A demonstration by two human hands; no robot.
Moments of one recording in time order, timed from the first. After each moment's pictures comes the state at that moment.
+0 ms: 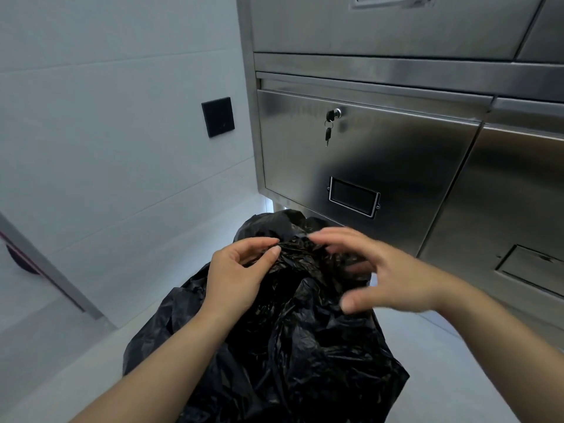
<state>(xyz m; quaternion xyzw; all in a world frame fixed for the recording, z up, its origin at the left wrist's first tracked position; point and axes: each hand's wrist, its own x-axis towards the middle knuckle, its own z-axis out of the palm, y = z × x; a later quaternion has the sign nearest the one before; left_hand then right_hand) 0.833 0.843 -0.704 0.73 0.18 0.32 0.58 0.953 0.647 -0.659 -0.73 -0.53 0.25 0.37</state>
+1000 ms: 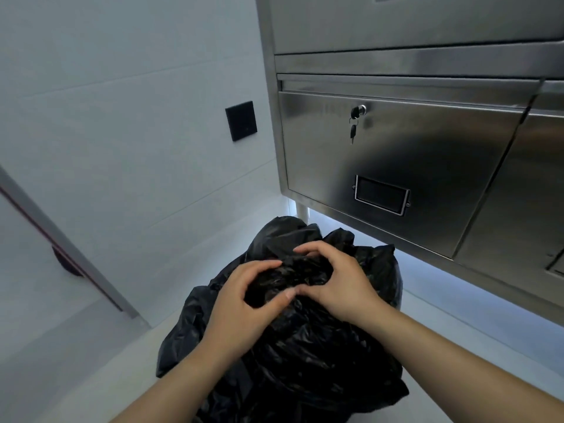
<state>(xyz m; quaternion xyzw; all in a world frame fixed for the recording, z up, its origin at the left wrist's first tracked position) 0.780 0.867 -0.729 0.86 0.17 0.25 0.42 0.917 0.740 -0.733 -0.75 -0.40 0.09 0.51</state>
